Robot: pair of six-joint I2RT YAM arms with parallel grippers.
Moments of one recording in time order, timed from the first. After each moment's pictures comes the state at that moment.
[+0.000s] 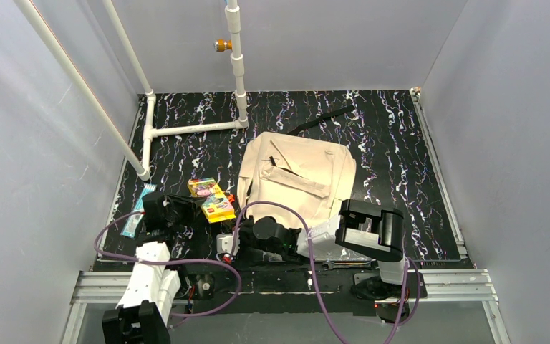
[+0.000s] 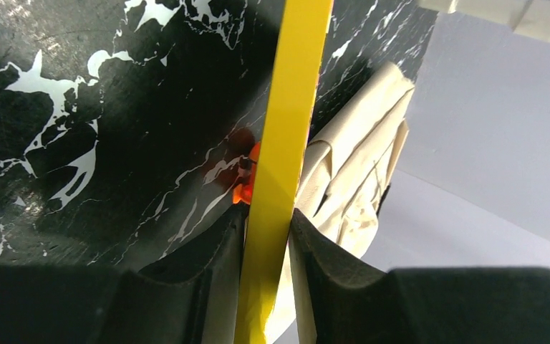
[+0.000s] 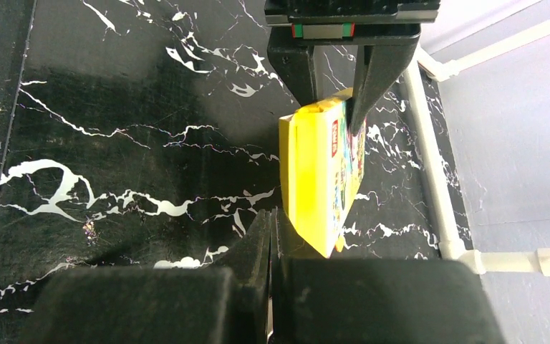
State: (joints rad) left arm 0.17 0.72 0.21 -0.16 0.34 -1.29; right arm 1.37 1.91 0.81 0.89 0.09 -0.79
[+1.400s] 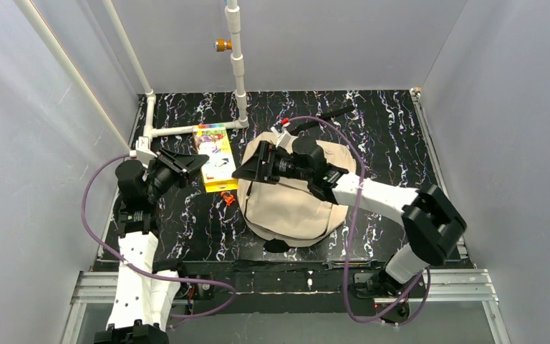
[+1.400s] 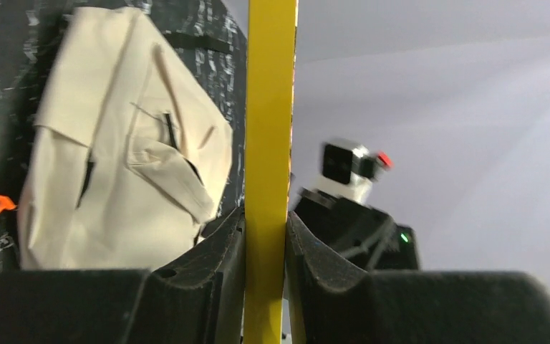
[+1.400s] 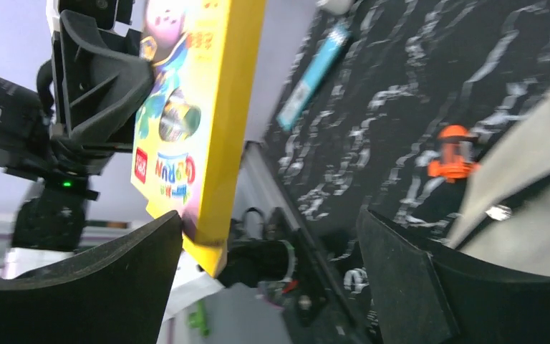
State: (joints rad) left arm 0.15 0.72 0.63 -0.15 0.66 -1.19; right arm 0.88 1.52 1.01 0.29 -0.36 0.93
